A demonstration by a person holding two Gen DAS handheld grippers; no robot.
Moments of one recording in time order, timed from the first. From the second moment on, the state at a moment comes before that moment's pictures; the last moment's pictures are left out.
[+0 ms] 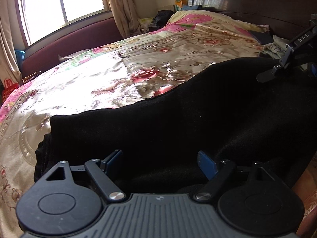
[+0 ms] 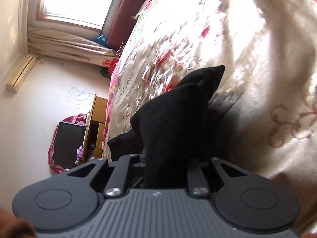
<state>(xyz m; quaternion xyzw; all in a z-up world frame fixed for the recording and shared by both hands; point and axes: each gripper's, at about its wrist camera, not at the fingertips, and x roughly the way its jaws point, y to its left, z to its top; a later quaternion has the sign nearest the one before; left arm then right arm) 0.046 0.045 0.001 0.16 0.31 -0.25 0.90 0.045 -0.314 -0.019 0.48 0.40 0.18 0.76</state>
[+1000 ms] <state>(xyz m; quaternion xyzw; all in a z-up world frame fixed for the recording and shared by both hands) 0.002 0.158 0.030 -0.03 0.30 -0.16 0.94 0.150 0.026 0.047 0.09 0.53 0.19 0.82</state>
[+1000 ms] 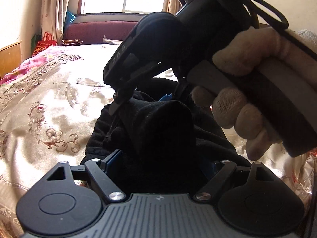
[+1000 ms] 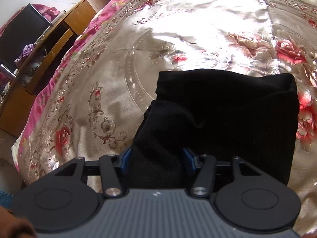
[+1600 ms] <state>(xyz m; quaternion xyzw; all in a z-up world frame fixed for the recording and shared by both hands) 0.000 0.186 0.035 -0.08 0.28 -0.11 0.95 0.156 0.042 0.056 0.11 0.53 0.25 0.80</state>
